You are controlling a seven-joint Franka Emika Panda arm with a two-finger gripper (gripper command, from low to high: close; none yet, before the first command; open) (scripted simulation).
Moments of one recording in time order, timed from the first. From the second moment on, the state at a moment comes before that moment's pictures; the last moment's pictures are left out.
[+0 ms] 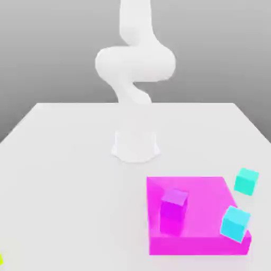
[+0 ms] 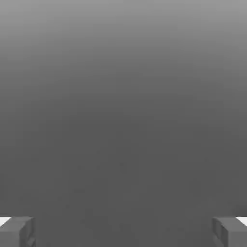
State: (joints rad) arm 0.08 -0.74 0.00 -2.33 0.00 2.34 0.69
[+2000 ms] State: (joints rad) arm 0.75 0.23 0.13 -2.50 0.02 2.72 -0.95
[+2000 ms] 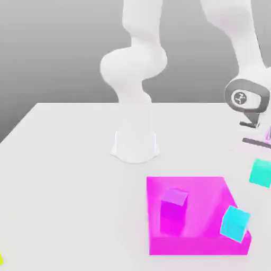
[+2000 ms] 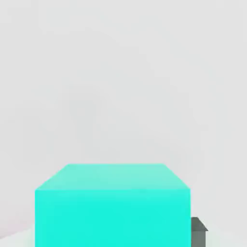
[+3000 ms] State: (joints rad) arm 0.03 0.47 -0.26 -2.09 0.25 2.47 -1.22
